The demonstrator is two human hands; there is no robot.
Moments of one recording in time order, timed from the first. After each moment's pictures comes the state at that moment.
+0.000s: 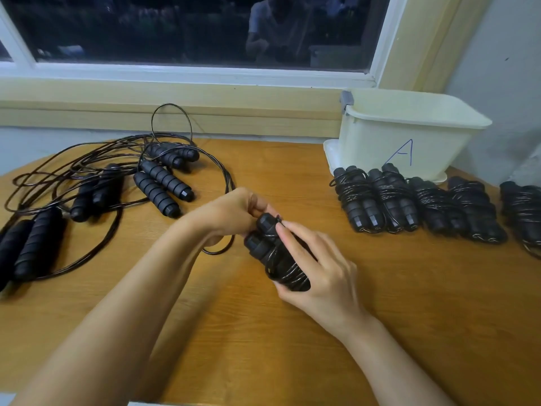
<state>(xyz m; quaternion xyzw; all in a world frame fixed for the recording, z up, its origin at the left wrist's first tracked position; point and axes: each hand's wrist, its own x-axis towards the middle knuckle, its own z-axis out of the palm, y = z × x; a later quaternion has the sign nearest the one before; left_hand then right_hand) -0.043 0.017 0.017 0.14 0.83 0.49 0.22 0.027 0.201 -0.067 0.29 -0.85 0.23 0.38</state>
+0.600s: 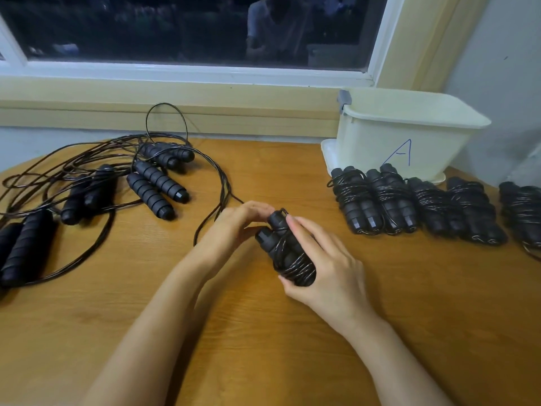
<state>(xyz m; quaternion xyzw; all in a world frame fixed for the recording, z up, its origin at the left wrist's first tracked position) -0.032 0.024 -0.031 0.11 0.72 0.68 0.07 0.022 0.212 -0.059 0.21 -0.90 0.24 0.28</state>
